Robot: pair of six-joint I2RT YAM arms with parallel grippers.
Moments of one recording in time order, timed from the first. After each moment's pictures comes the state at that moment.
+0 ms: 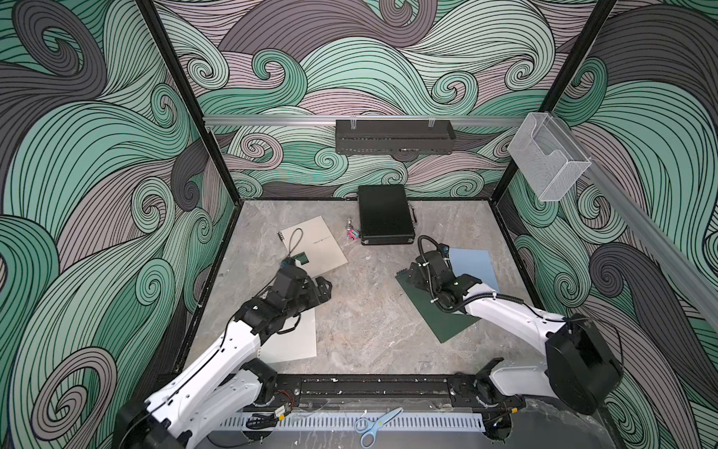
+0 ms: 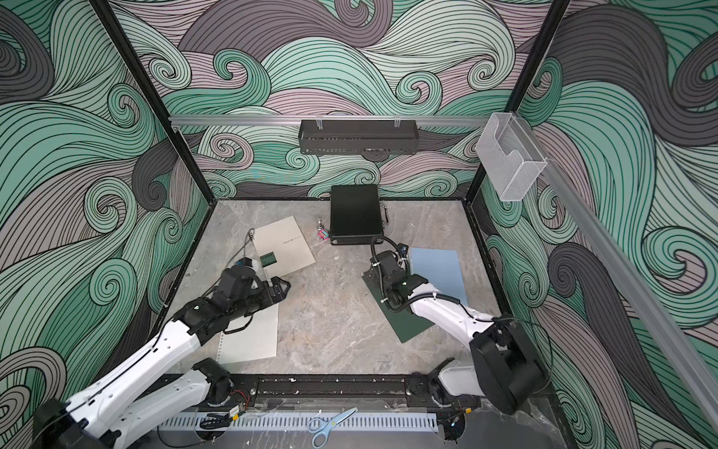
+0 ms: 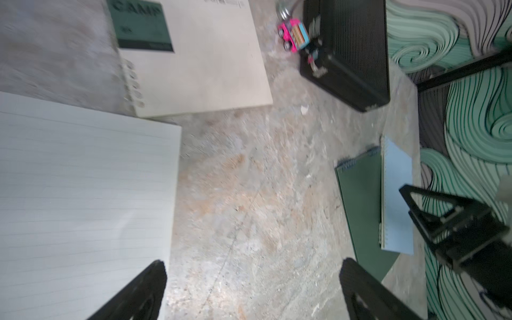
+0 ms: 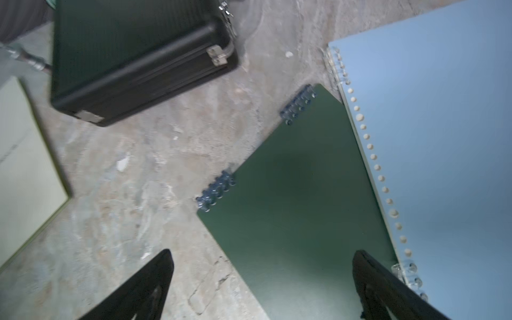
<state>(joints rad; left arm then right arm) -0.59 0.91 0.64 -0.52 -0.04 -0.87 0.55 1.39 0.76 -0.34 0.32 0.75</state>
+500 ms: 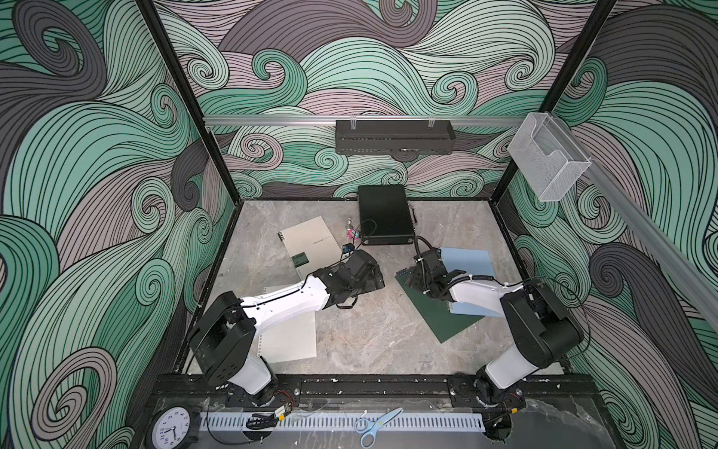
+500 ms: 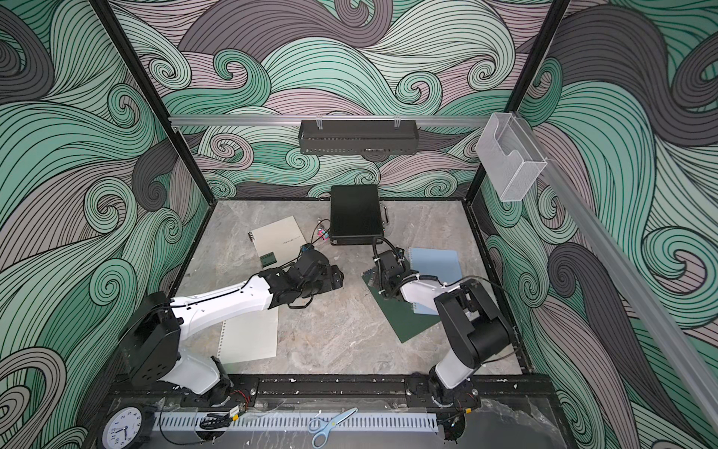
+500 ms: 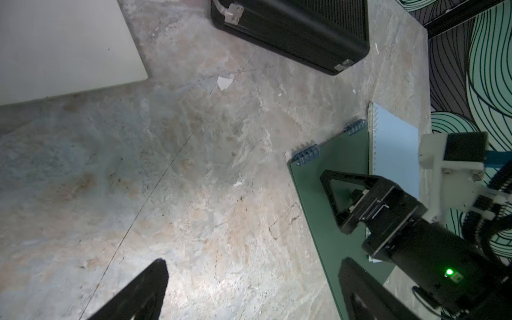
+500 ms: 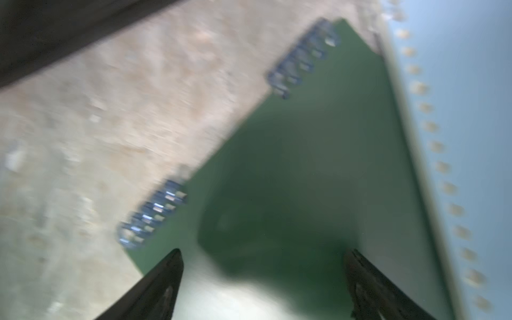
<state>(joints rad) -0.84 1.55 1.03 -0.36 -0.19 -0.97 0.52 1.65 0.77 -0.13 0.21 0.71</state>
